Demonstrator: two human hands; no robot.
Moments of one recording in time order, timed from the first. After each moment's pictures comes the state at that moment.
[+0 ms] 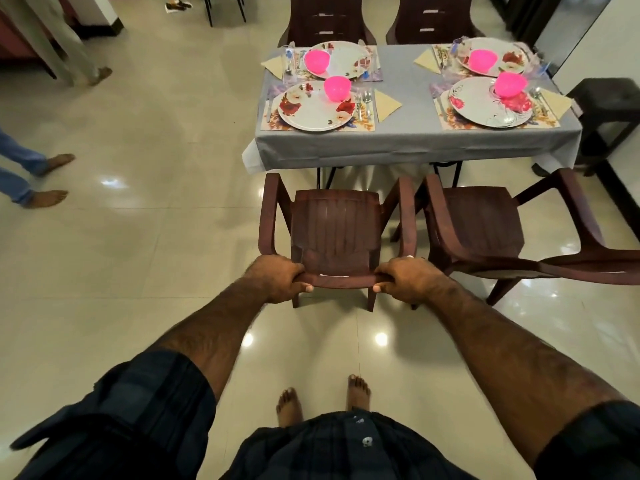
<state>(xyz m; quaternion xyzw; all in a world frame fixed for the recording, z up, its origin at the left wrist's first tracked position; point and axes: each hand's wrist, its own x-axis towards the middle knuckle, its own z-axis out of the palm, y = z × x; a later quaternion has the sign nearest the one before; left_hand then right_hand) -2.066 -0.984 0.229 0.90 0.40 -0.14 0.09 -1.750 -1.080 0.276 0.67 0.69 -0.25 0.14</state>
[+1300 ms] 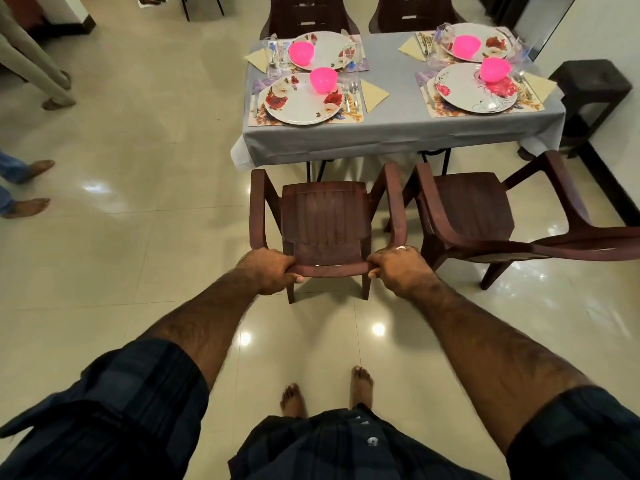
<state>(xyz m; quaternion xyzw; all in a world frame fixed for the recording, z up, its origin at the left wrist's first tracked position) -2.070 -0.977 0.250 0.87 0.42 -0.21 0.13 -1.773 -1.086 0.268 0.69 0.69 -0.20 0.10</state>
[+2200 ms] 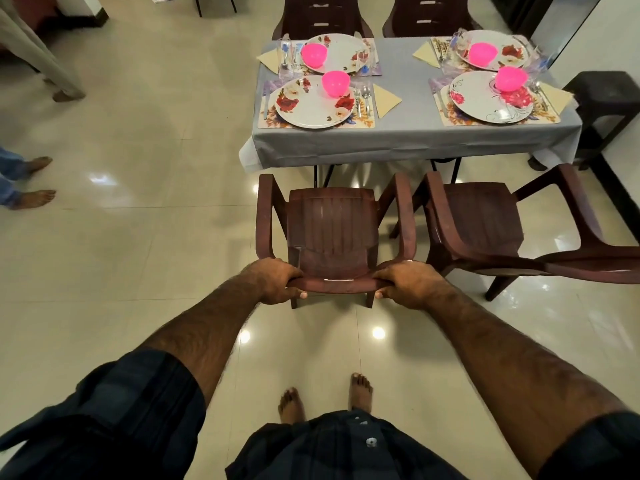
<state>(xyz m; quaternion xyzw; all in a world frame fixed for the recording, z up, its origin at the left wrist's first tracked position) -2.080 -0.963 0.240 0.87 0.39 -0.23 0.20 -1.764 -1.073 0.268 0.66 0.69 -0.25 0.15</state>
